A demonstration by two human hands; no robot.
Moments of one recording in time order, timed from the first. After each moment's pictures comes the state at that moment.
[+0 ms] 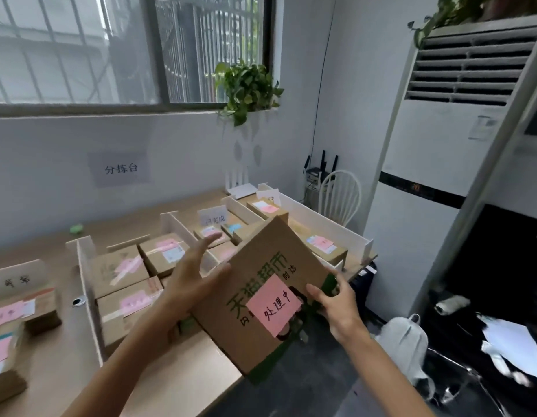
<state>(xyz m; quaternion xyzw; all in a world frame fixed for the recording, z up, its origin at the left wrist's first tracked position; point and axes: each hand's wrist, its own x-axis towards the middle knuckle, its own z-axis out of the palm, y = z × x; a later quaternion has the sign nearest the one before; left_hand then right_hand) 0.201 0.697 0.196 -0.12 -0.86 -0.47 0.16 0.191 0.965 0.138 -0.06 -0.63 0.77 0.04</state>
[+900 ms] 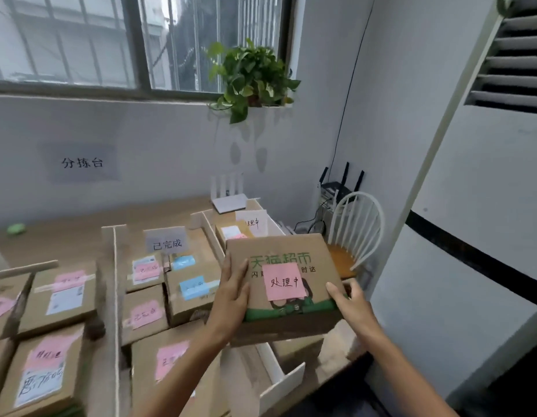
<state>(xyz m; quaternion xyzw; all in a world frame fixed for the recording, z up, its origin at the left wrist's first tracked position) -0.194 0.991 0.116 0.01 -0.83 -0.52 0.19 -0.248 1.225 0.121 -0.03 -0.84 0.55 -0.02</state>
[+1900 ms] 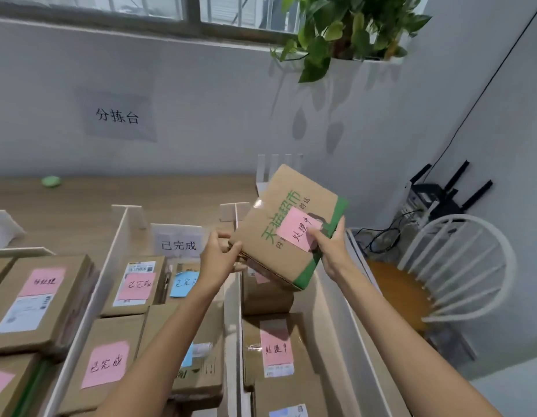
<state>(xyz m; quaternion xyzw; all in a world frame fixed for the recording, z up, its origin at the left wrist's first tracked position) -0.521 0.865 0.091 0.32 -0.66 -0.65 0.21 -0.675 1.031 0.090 0.08 -0.66 0.73 -0.16</state>
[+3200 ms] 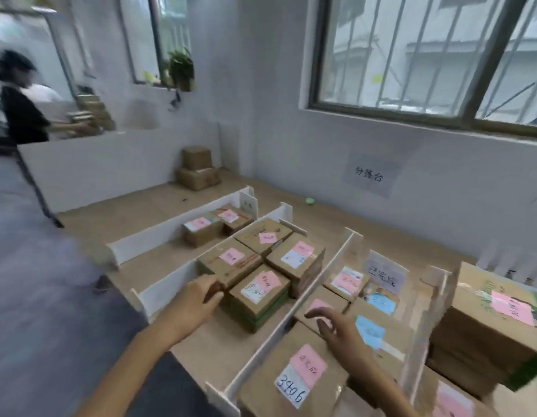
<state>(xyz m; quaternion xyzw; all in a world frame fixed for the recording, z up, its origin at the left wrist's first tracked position) 0.009 0.913 0.162 0.50 -0.80 -0.23 0.24 -0.284 0.982 0.098 0.65 -0.63 0.36 -0.21</state>
